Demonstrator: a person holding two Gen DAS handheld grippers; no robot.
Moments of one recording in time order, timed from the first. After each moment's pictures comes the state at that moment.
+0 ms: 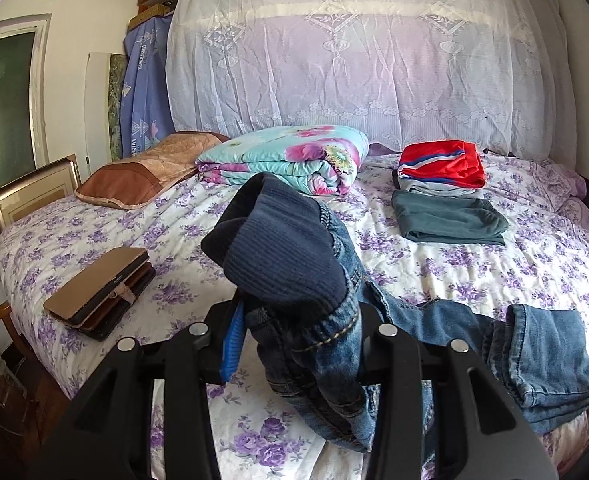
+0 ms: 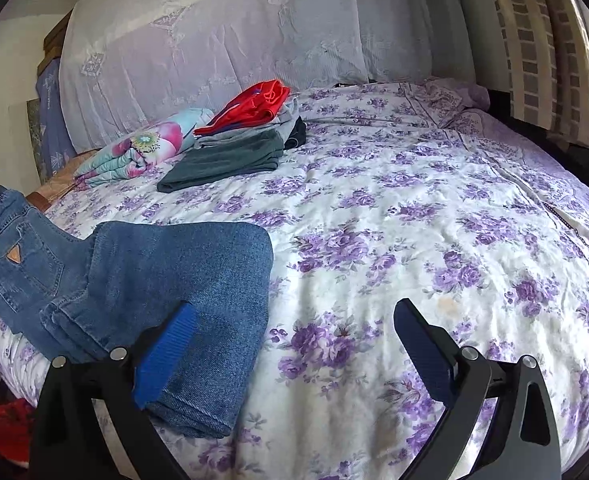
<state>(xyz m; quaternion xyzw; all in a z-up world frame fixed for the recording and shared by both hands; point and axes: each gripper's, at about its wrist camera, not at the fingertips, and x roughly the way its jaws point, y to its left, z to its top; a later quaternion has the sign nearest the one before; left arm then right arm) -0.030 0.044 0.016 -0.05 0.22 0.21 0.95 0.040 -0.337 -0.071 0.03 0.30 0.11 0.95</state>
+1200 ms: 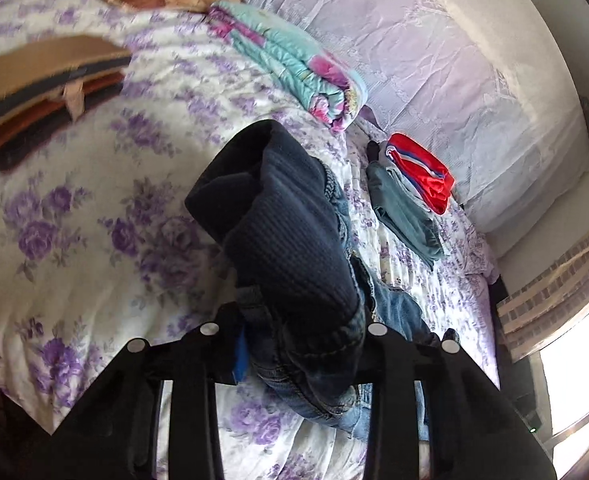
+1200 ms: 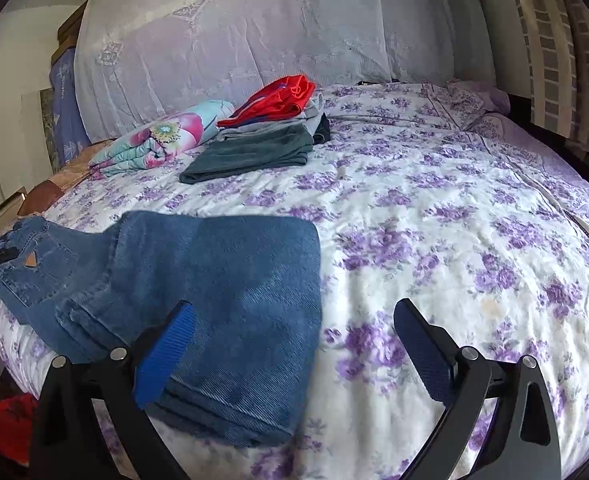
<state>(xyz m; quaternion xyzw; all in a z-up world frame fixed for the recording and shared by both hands) -0.032 0.156 -0.053 -0.37 0.30 0.05 0.88 0.042 -0.308 -0.067 0.01 0.30 0.14 0.94</state>
